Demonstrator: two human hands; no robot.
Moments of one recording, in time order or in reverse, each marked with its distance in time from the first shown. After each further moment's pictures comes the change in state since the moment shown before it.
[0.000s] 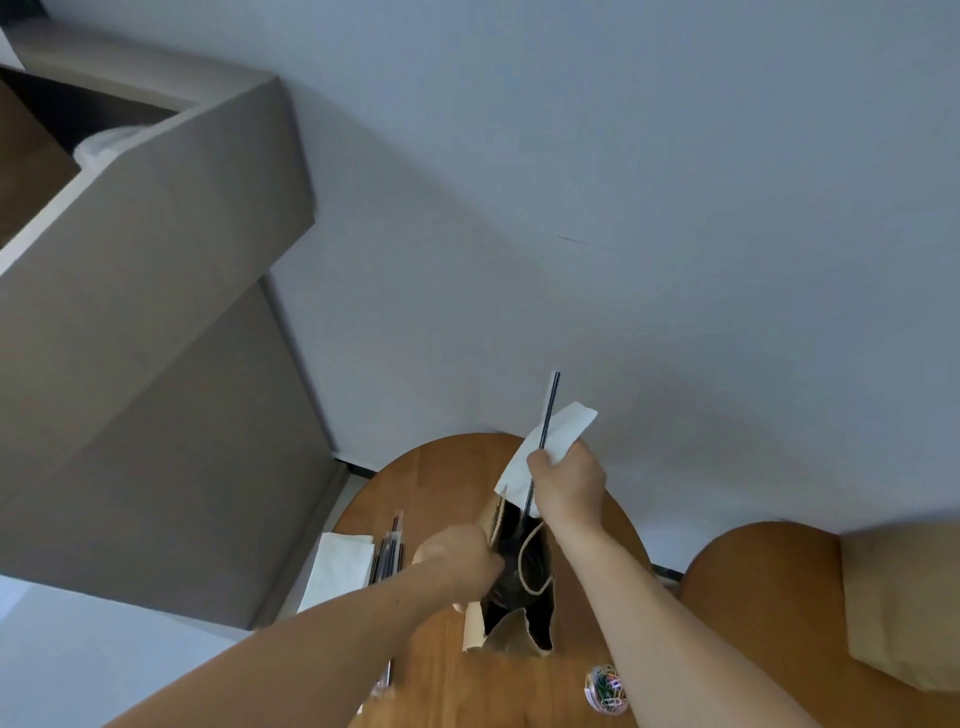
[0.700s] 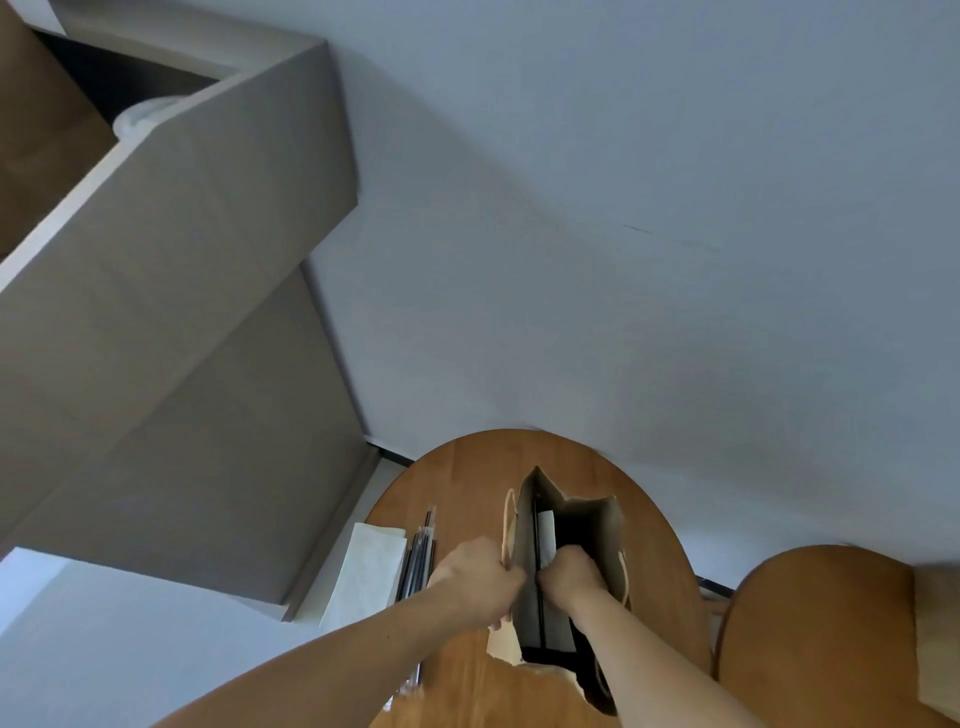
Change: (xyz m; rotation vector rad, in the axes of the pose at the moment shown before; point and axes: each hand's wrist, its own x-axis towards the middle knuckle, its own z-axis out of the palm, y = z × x) left_hand -0.006 -0.028 0.003 -0.335 0.020 0.034; right_hand -0.016 0.099 0.057 -0.595 -0.569 0.287
